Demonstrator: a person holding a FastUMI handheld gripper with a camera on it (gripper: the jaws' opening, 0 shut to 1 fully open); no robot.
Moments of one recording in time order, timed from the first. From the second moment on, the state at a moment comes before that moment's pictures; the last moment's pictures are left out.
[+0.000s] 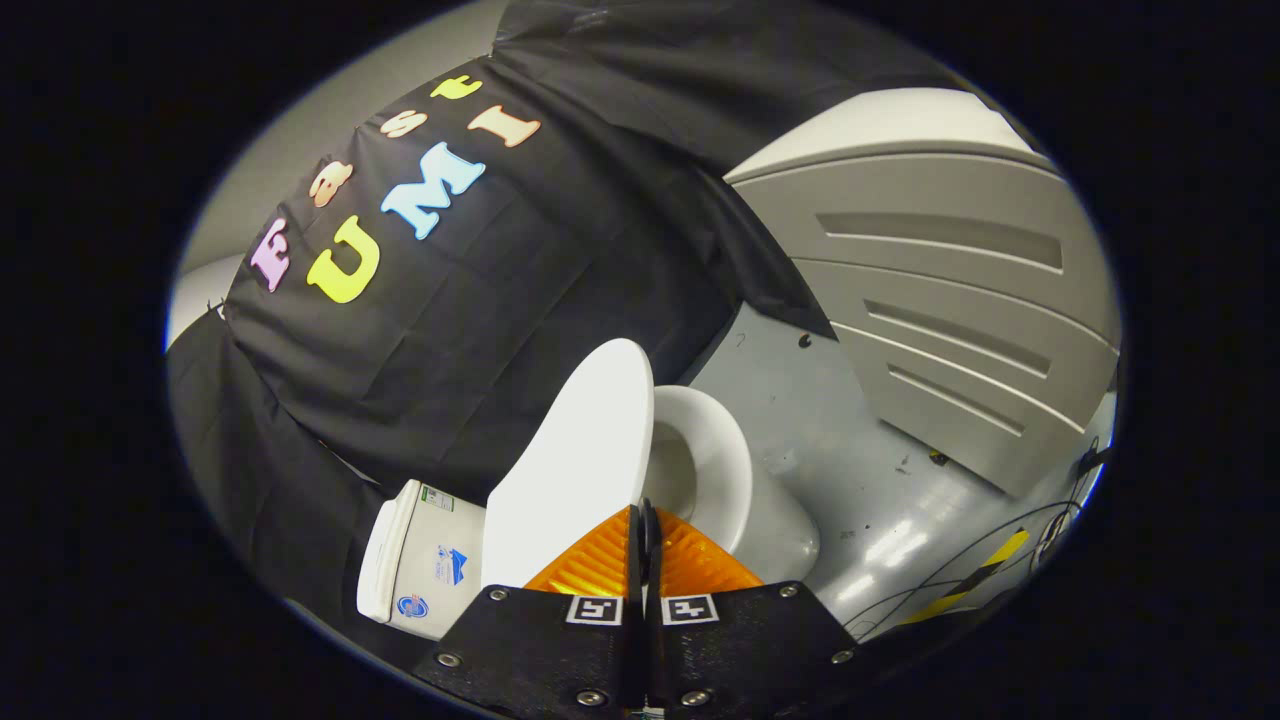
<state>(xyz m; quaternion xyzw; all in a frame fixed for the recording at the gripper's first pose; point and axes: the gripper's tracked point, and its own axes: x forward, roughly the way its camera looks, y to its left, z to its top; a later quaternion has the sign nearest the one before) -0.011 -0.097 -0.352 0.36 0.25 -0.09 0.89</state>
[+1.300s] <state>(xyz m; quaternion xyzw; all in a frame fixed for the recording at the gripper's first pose) 0.025 0.065 -0.131 0.09 0.13 -0.02 0.99</state>
